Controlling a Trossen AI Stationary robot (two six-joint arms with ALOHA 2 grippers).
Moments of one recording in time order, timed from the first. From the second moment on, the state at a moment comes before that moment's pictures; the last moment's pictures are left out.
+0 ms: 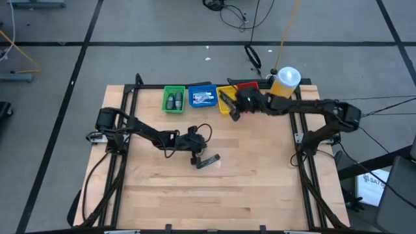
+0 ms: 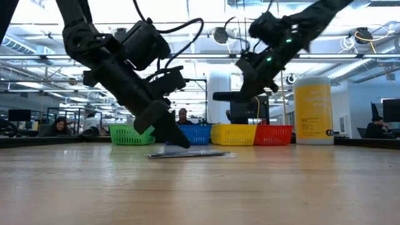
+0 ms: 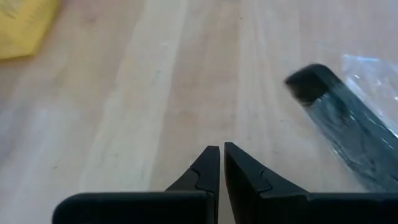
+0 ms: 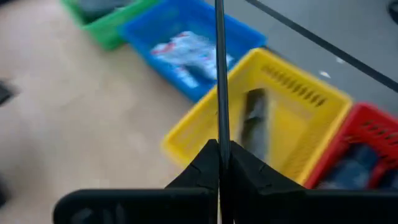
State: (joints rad) left arm -0.03 1.84 0.73 0.41 -0.17 0.02; right arm -0.43 1.46 0.86 -0.08 0.14 0.21
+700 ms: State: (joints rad) left arm -0.03 1.84 0.73 0.42 -0.23 0.02; right arm -0.56 1.77 1.02 -0.10 0.02 0.19
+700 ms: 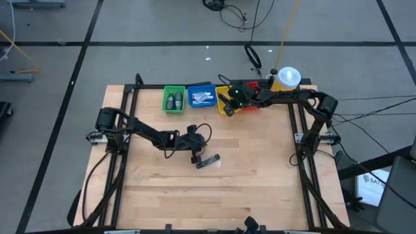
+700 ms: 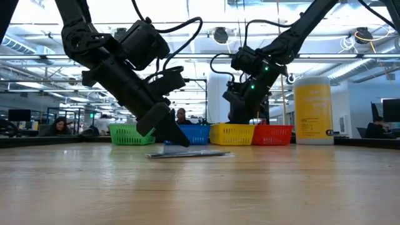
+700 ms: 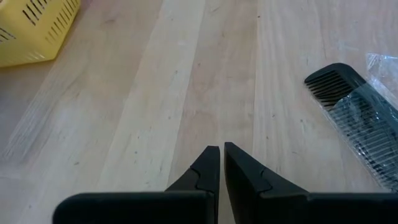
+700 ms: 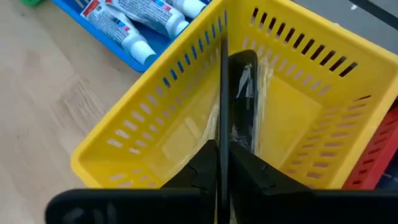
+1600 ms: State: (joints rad) left arm -0.06 1.84 0.73 0.42 -0.23 0.02; right arm -0.21 1.56 0.88 0.18 0.02 -0.03
